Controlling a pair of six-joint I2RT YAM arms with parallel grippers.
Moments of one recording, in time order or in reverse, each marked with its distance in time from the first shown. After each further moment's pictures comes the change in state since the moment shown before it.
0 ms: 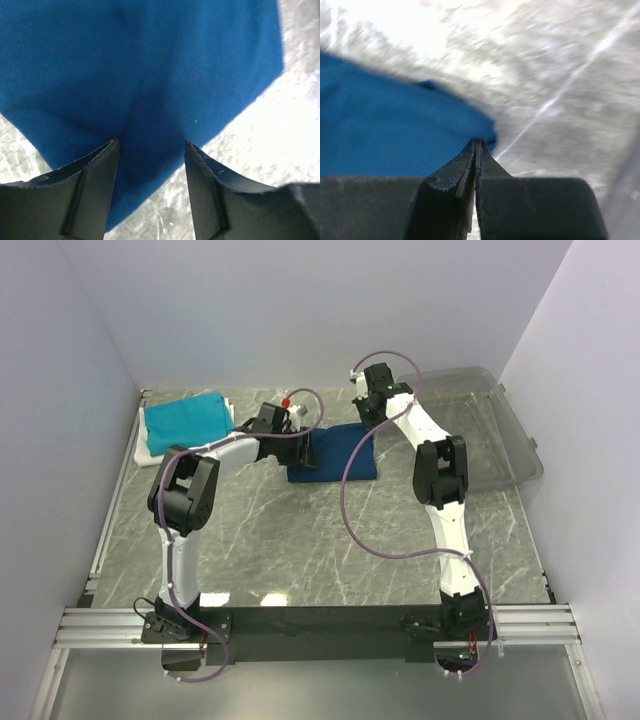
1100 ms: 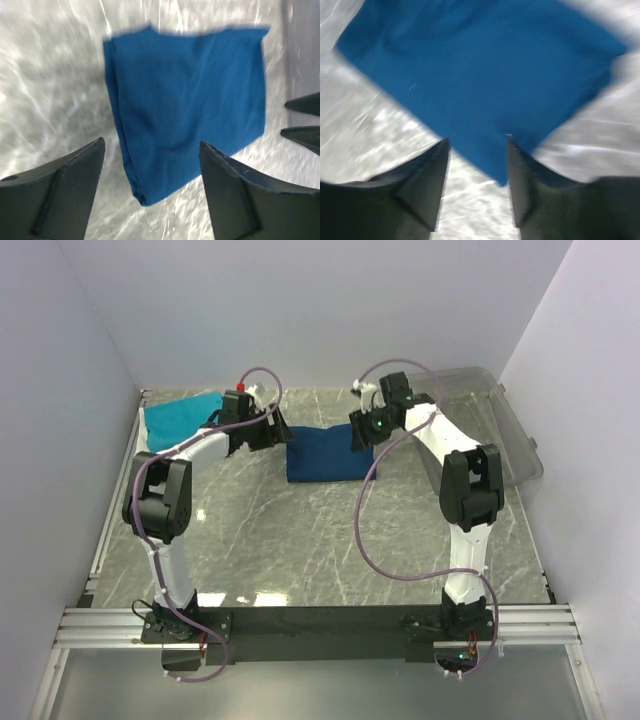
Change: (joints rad) left arm 0.160 -0.134 -0.072 0.103 -0.079 -0.173; right arm -0.013 -0.402 -0.473 0.086 -0.379 -0.036
